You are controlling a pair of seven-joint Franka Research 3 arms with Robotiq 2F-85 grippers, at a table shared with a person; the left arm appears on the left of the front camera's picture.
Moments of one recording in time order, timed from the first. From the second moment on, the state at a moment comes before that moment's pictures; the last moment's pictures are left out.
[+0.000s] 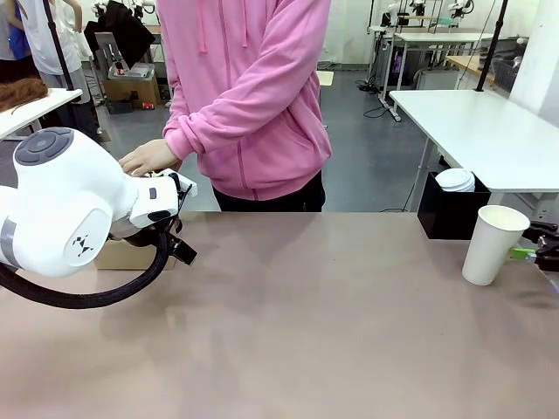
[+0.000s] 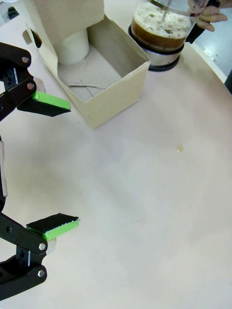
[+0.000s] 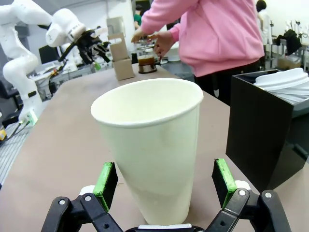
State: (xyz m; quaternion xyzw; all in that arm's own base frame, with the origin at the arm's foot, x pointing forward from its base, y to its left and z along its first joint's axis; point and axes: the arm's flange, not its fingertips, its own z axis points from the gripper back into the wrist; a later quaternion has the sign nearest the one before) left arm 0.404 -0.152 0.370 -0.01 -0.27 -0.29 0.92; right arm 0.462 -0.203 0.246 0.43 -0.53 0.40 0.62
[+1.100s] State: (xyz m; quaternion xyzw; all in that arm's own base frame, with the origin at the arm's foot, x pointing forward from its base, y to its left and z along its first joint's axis) left arm 0.404 -0.152 0.370 -0.01 -0.27 -0.29 0.92; right arm 0.479 -0.157 0.229 0.46 -0.52 0.41 0.59
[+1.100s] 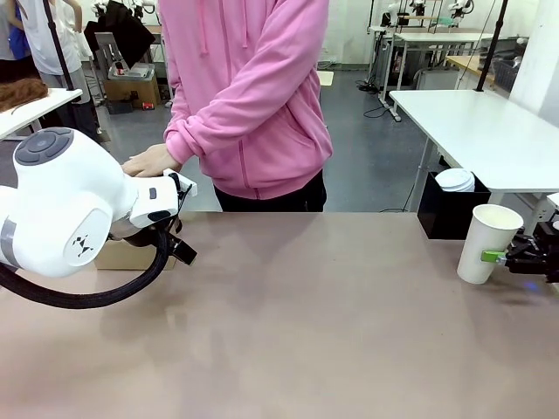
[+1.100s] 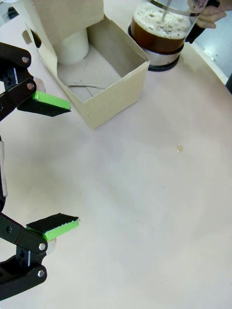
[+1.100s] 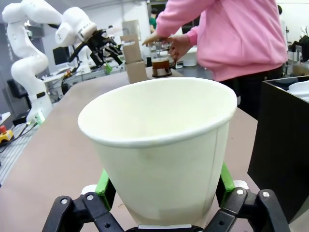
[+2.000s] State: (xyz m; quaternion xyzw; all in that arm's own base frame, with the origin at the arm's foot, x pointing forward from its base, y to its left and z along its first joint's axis) left arm 0.404 -0.152 0.370 -0.01 -0.27 -0.29 0.92; right arm 0.477 -0.119 0.275 0.42 -0.54 0.41 0.61
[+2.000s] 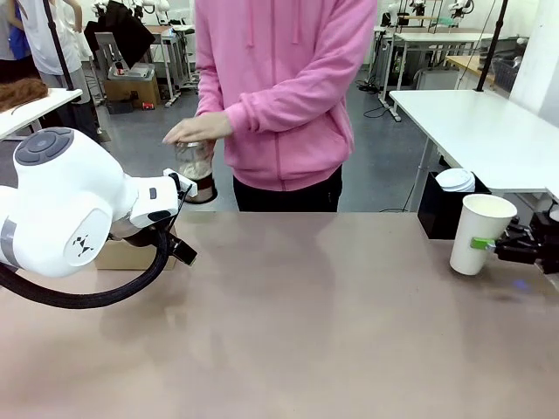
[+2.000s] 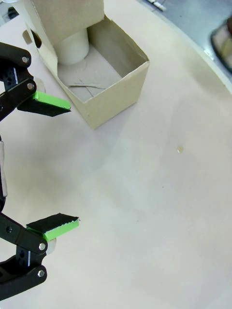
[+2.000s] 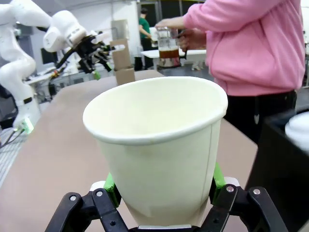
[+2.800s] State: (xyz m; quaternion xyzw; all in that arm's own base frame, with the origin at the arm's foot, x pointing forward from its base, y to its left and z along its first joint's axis) left arm 0.404 -0.152 0.370 -0.01 -0.27 -0.29 0.92; right arm 0.536 0.132 0.361 0.39 -0.56 0.30 0.67
